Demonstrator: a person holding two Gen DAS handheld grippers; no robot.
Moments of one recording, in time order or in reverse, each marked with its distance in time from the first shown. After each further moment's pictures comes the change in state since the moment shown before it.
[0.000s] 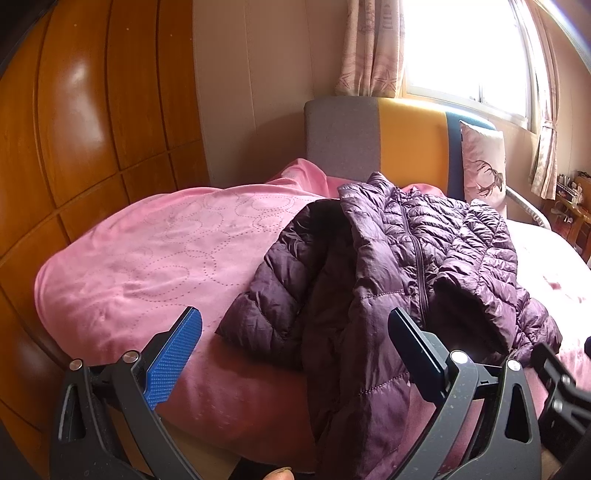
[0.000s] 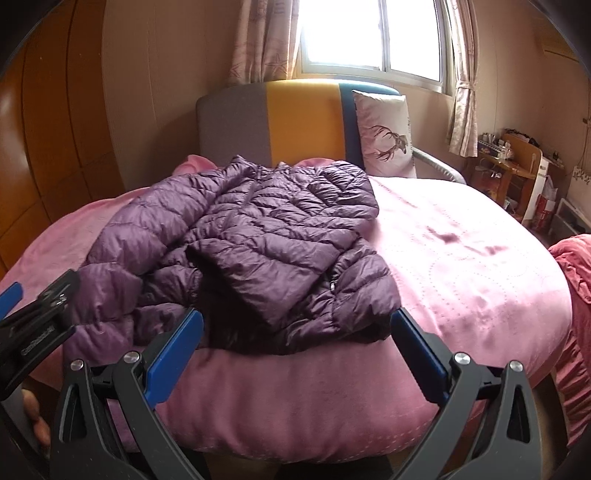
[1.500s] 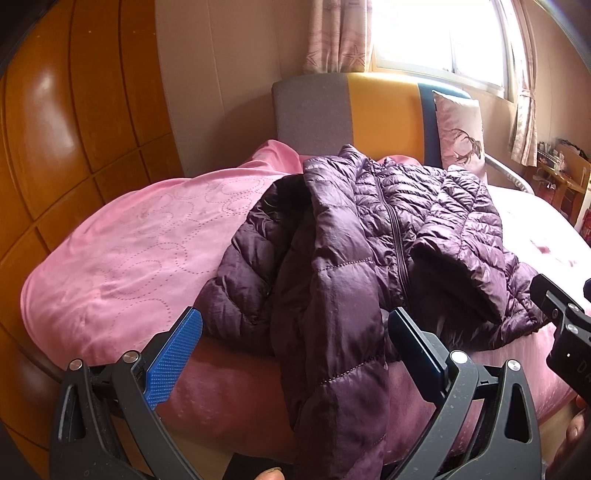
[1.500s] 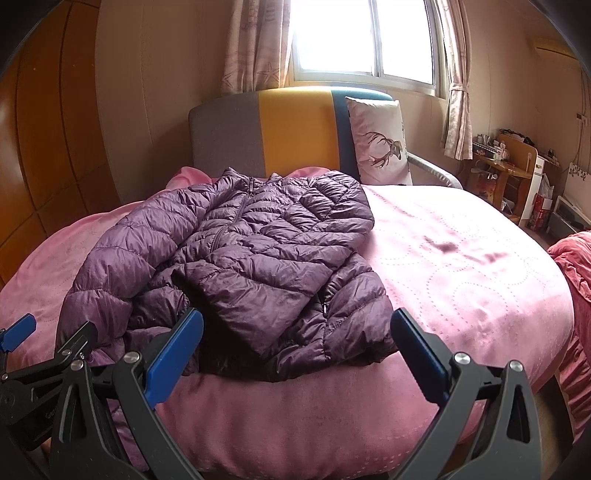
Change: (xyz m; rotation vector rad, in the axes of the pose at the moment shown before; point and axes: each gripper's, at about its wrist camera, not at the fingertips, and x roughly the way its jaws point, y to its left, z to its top) left arm 0.014 -0.021 -0.008 0.099 0.078 -0.084; right arm 0.010 -0.009 0.012 0.025 -0.030 0.001
